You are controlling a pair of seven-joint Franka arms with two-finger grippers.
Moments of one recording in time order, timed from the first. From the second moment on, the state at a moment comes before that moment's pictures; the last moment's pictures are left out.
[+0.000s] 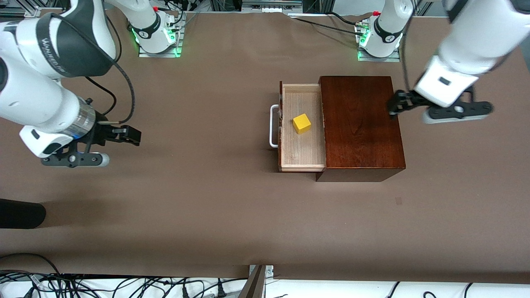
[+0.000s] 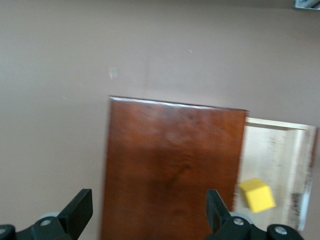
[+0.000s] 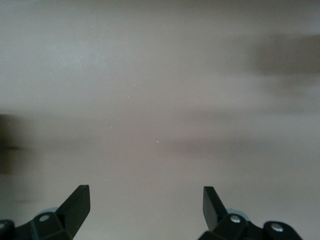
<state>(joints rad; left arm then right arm) -0.35 0.09 0.01 -1.56 0.04 1.67 -0.50 0.49 0.41 -0.37 -1.22 0.15 1.54 0.14</state>
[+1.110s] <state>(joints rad) -0.39 0.10 0.11 -1.51 0.04 1.64 -0.42 0.18 0.17 -0.09 -1.52 0.09 1.55 0.00</state>
